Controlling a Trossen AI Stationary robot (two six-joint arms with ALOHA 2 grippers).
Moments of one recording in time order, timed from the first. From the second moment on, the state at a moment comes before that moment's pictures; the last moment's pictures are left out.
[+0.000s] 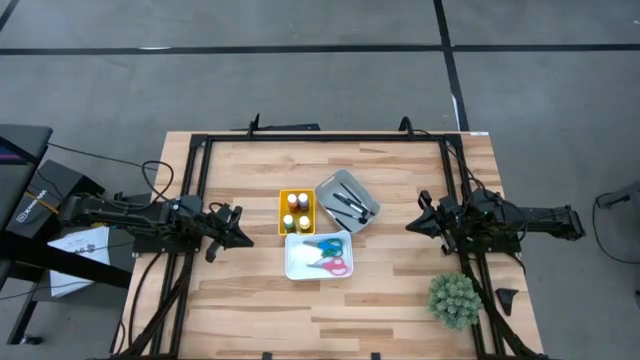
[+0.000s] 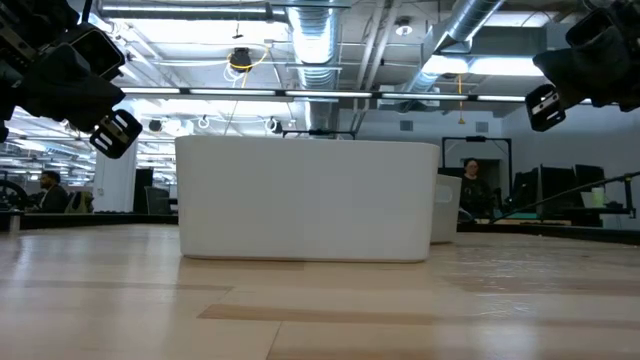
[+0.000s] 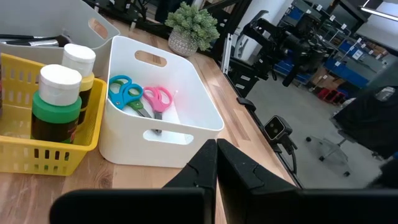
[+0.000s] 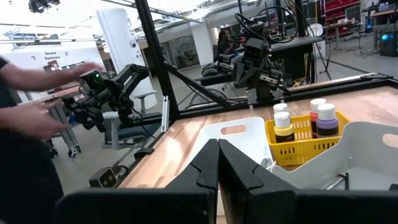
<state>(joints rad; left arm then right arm) -0.03 0.31 0.01 0.11 0.31 -0.40 -0.03 0.00 0.01 0.05 -0.26 0.26</state>
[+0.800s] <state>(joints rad) 0.00 0.05 0.01 0.02 -0.02 -0.34 -0.03 0.00 0.01 0.05 -0.26 0.26</state>
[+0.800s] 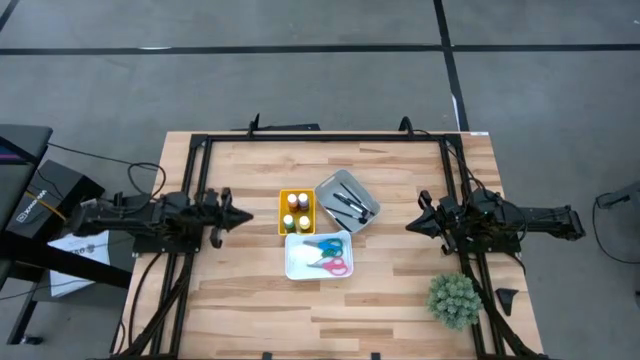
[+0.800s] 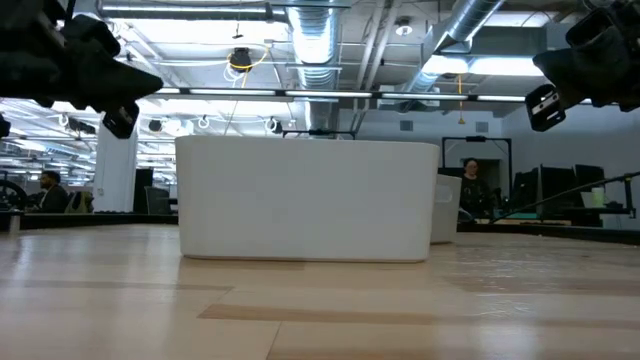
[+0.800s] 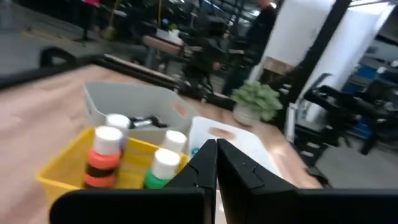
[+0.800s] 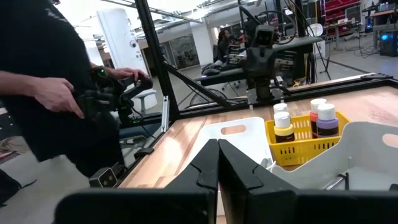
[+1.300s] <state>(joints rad) 0.04 0.03 0.01 0.06 -0.09 -0.30 -0.03 0.00 0.01 0.05 -0.26 0.26</state>
